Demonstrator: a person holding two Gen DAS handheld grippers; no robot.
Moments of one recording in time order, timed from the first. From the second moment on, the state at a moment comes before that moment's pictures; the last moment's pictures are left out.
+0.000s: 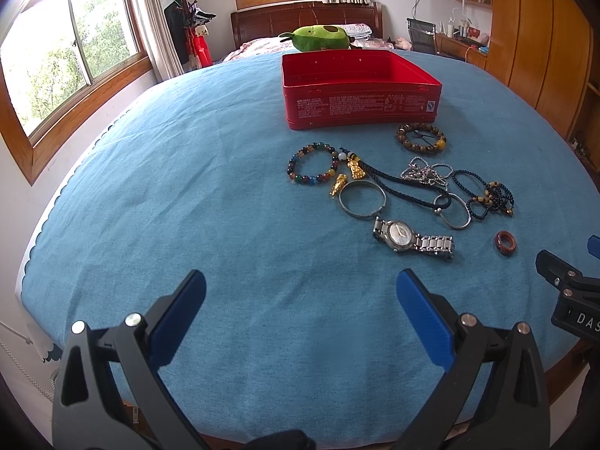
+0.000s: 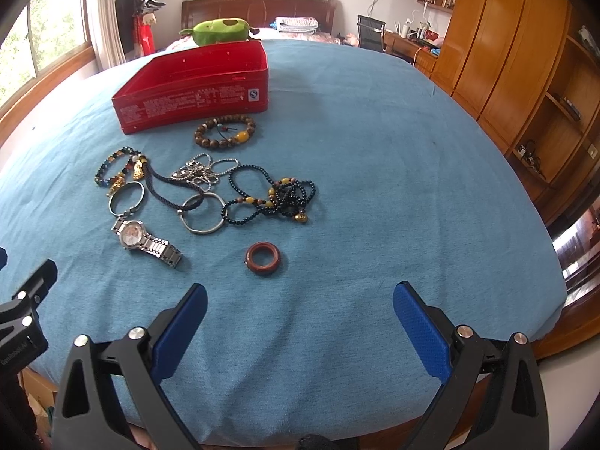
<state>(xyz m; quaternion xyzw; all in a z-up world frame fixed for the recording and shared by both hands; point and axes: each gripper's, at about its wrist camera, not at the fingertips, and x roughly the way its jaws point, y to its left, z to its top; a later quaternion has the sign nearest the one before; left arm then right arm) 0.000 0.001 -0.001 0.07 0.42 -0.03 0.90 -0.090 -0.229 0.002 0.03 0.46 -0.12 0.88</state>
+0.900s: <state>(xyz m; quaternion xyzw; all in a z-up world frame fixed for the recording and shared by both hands) 0.066 0.034 -0.001 -0.02 0.48 -0.12 0.87 -0.038 -0.257 0.013 0.10 0.46 0.01 0.88</state>
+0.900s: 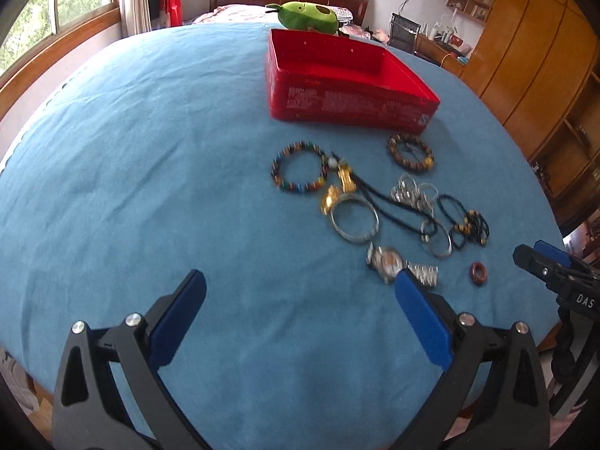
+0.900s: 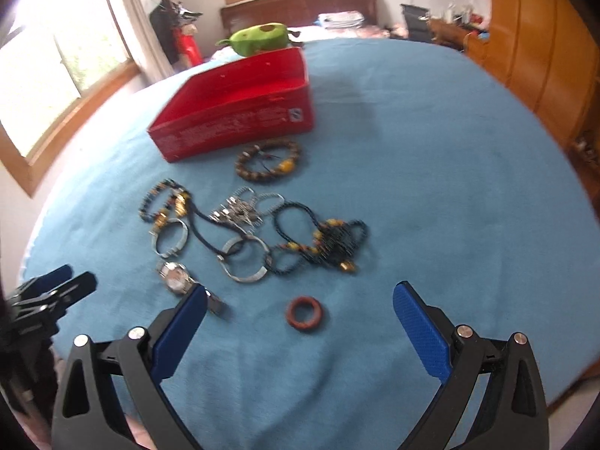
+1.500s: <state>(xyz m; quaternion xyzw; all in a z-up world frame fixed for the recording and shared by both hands) 0.216 0.030 -0.037 0.02 0.56 -0.09 0.82 0.125 -0.277 -0.013 0.15 0.52 0.08 0.84</state>
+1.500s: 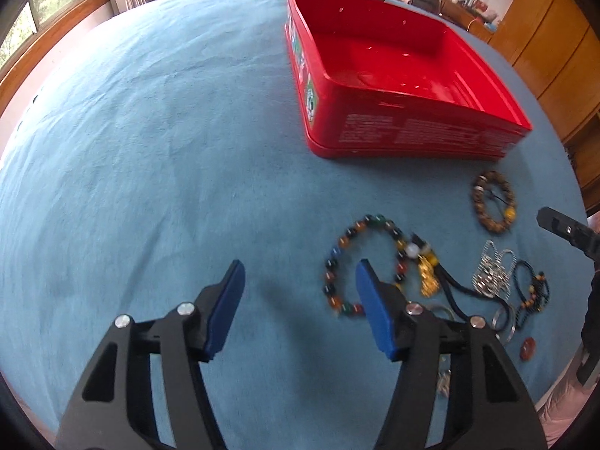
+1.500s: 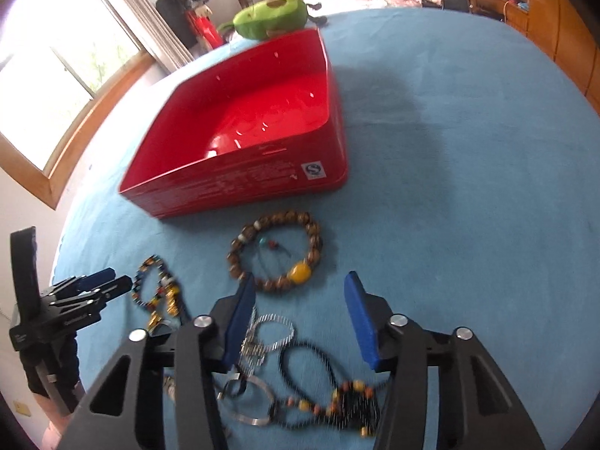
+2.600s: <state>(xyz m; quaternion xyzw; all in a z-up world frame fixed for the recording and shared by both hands) 0.226 -0.008 -0.004 0.00 0.50 -0.16 0.85 0.134 -0.278 -0.001 0.18 0.48 0.15 0.85</state>
